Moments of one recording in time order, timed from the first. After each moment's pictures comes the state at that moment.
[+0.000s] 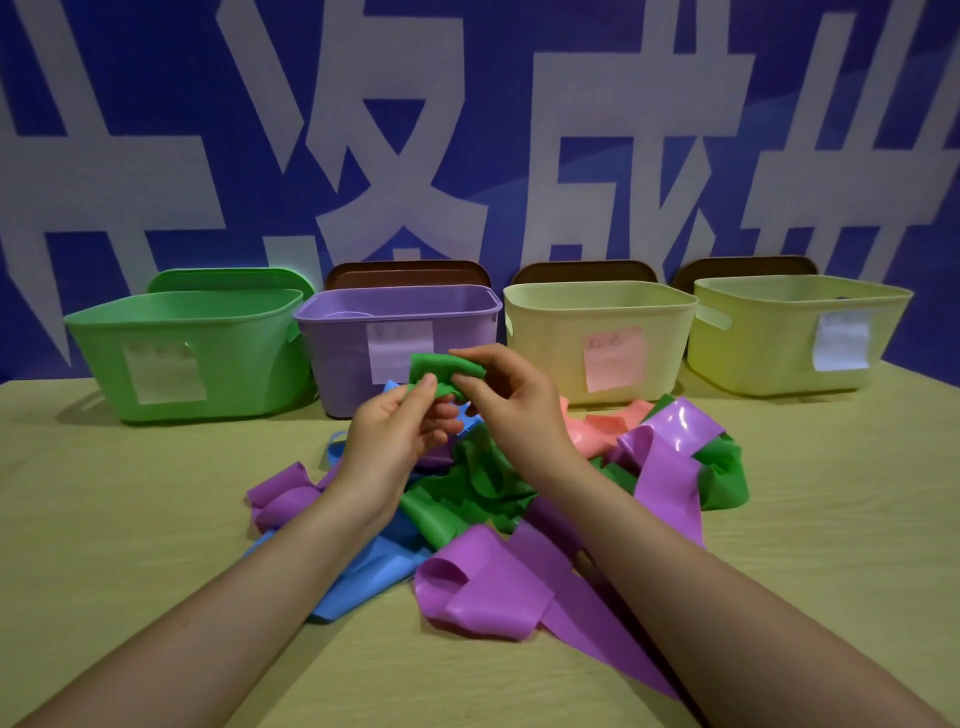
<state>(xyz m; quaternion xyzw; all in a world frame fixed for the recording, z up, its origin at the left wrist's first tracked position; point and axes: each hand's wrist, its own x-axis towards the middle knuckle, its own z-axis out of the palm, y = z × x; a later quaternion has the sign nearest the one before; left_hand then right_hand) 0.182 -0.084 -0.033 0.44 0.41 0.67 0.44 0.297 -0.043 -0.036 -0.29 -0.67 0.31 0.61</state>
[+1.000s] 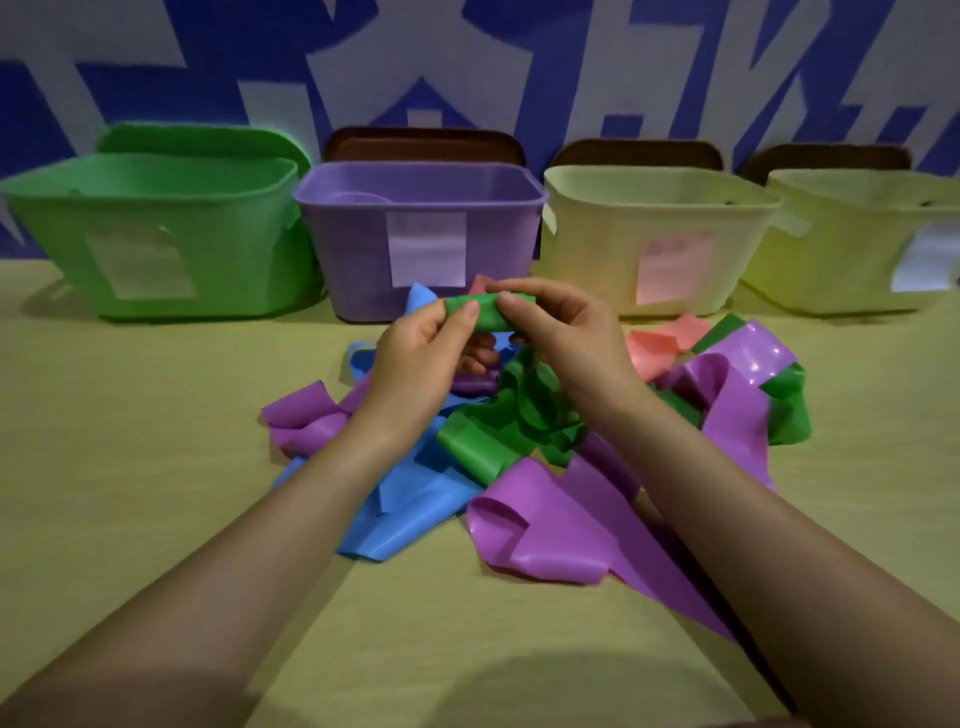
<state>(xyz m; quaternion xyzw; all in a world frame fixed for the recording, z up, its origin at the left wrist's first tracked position) 0.158 -0.067 -0.051 0.53 0.43 0.61 0.40 0.289 -0.038 -0.041 -0.35 -0.63 0.42 0.55</state>
